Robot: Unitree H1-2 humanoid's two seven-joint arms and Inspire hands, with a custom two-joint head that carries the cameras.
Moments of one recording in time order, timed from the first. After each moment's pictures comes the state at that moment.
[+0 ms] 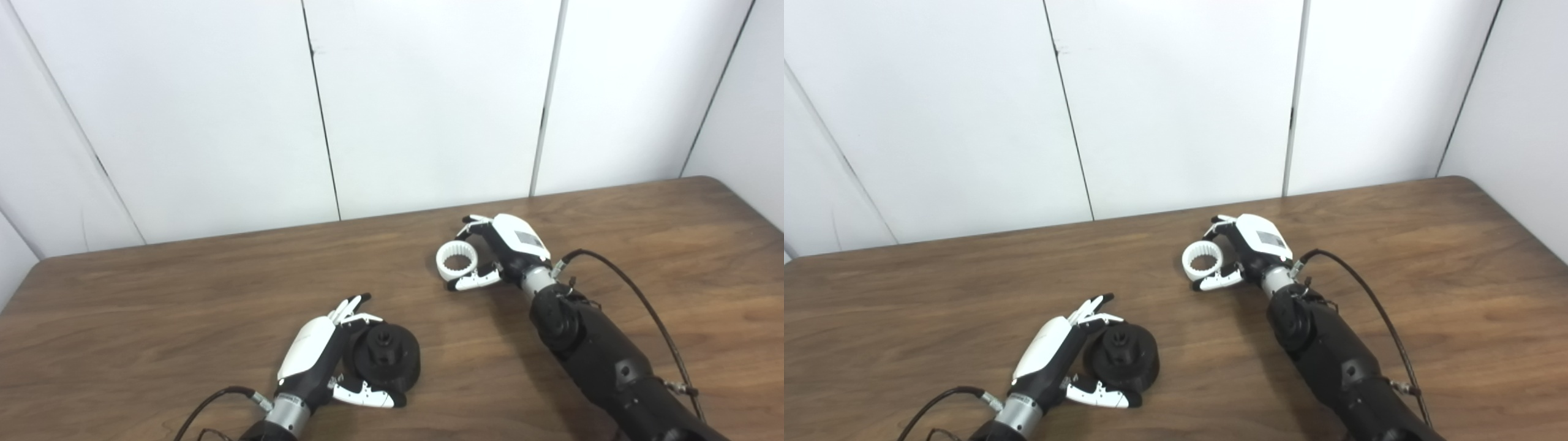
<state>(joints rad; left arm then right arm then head) -0.22 0.17 -0.36 0.09 0.58 -0.02 -0.04 -0.61 -0.29 0.31 0.57 -0.62 -0.02 -0.19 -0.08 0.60</state>
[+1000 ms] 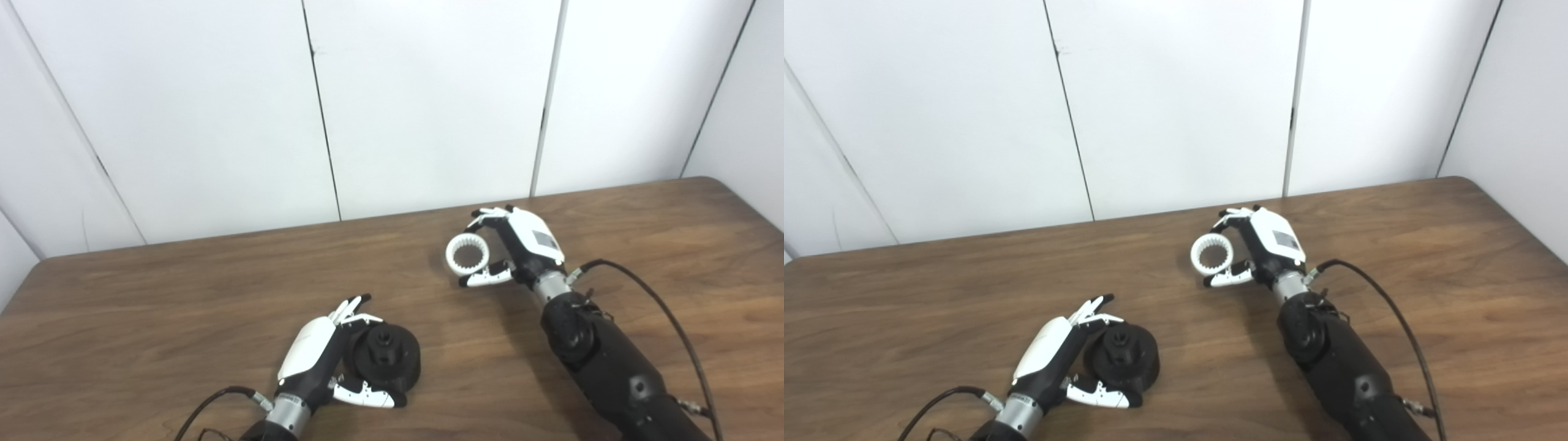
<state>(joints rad) -0.22 0.17 -0.36 0.09 0.58 -0.02 -0.04 -0.53 -0.29 0.23 0.43 -0.59 -0.04 -0.24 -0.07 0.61</state>
